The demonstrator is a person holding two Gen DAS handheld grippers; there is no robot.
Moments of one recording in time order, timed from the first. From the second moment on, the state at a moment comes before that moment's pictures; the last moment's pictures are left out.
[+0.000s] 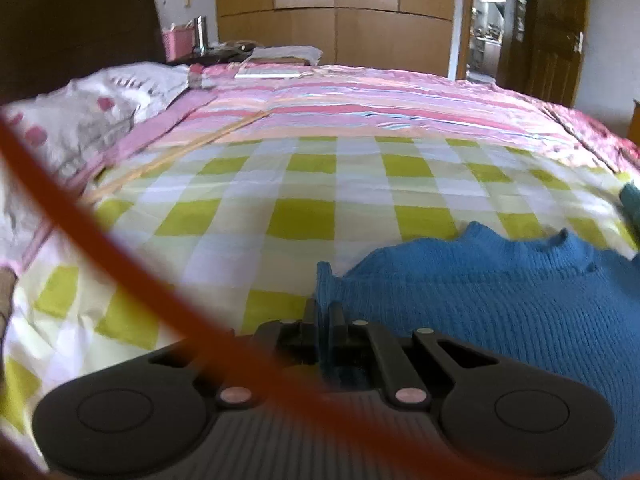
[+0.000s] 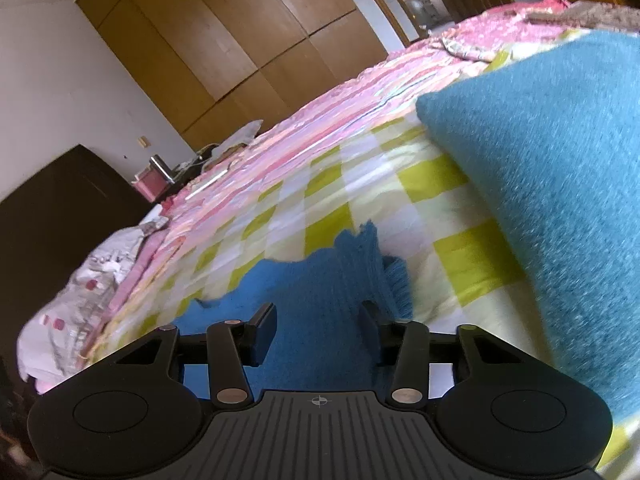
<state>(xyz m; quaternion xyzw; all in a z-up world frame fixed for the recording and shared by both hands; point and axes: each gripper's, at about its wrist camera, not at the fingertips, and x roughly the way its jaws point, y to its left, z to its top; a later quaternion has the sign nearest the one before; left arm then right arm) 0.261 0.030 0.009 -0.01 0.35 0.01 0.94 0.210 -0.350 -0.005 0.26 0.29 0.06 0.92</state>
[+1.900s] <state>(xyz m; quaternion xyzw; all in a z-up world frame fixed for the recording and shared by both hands) 0.136 0.008 0.010 -0.01 0.40 0.02 0.92 0.211 -0.357 0.008 0.23 0.34 0.03 0.91</state>
